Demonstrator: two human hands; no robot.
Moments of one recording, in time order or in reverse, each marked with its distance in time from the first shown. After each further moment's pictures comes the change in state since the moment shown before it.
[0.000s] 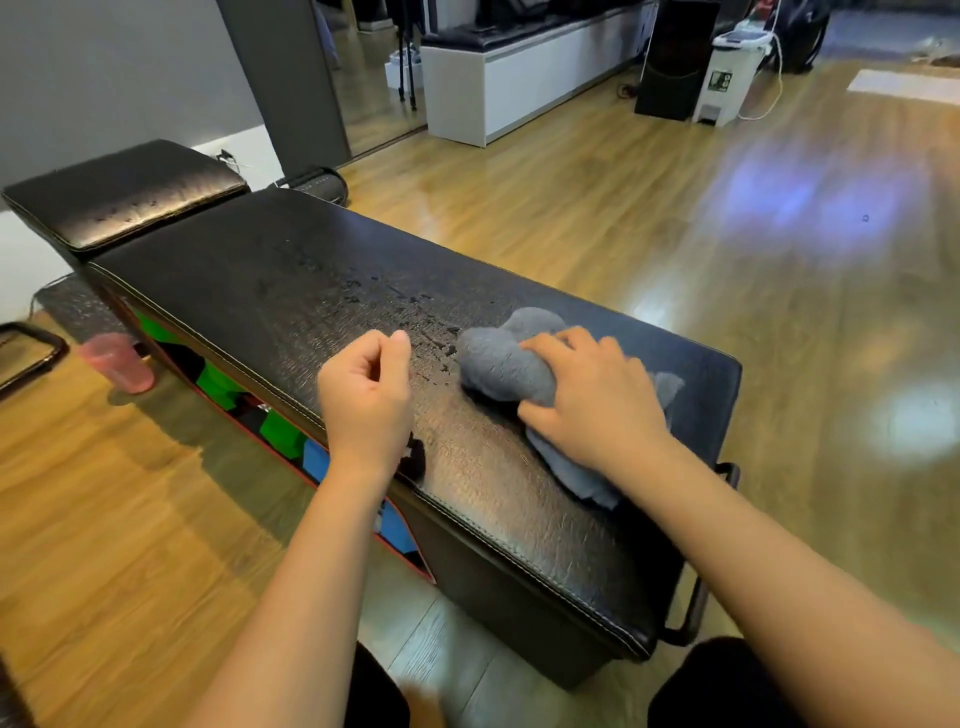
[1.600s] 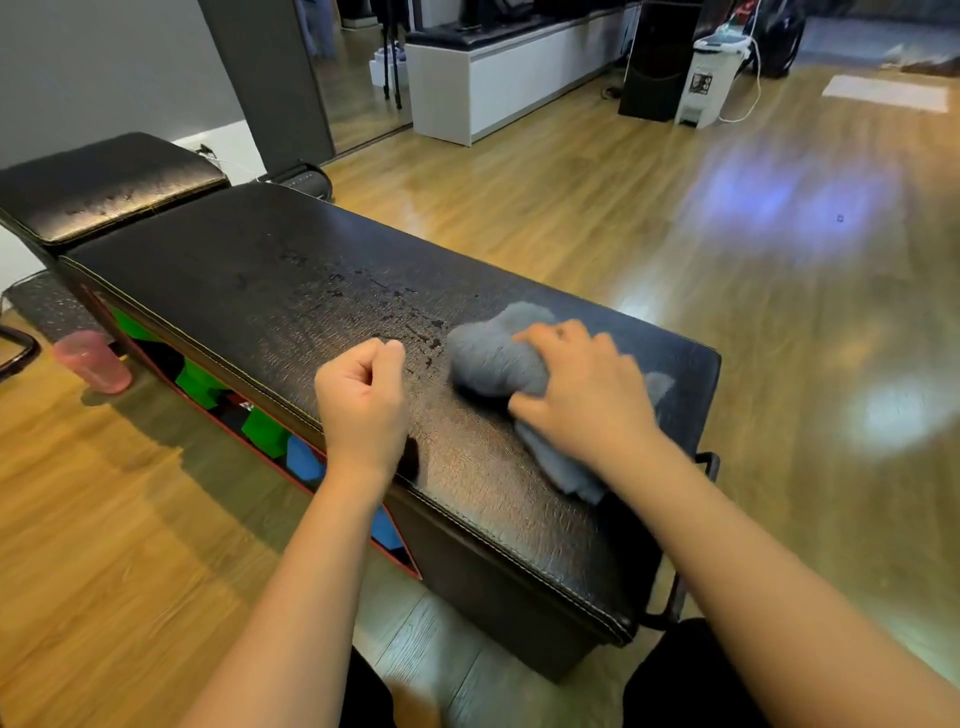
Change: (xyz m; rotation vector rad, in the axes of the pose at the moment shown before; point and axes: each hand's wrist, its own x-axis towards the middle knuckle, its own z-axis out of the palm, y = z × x) left_hand -0.014 -0.007 0.009 -0.072 -0.048 -0.007; right_hand -0.007 0.001 -0.002 0.037 0.027 0.057
